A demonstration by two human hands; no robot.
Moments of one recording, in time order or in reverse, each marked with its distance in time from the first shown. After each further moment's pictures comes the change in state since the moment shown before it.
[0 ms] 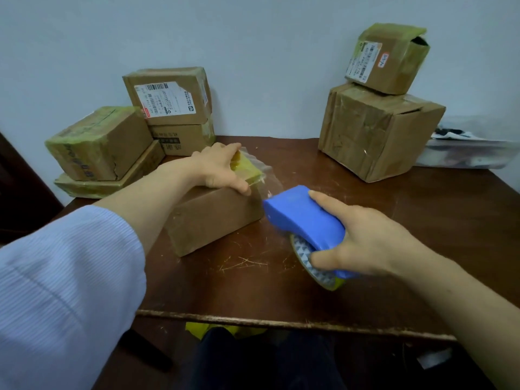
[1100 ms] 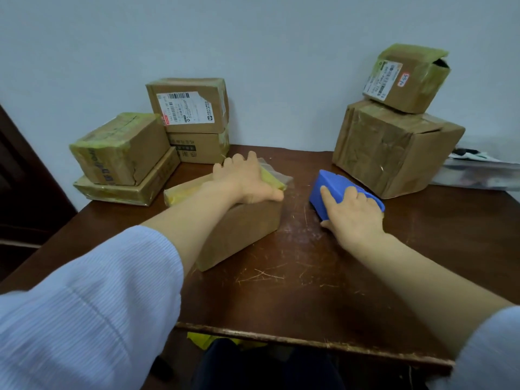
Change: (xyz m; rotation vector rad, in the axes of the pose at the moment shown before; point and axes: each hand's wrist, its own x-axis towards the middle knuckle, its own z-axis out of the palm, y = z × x) left_hand -0.004 0.018 0.009 0.028 0.124 -0.153; right_hand 0.099 -0.001 0.023 -0.617 0.251 0.121
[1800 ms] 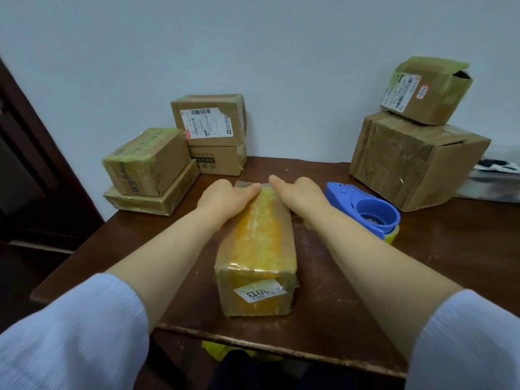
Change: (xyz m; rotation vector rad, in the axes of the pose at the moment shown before) left_hand -0.023 -0.051 0.005 -0.686 0.095 -0.351; right_hand 0.029 -0.077 -0.072 1.306 -0.153 0.149
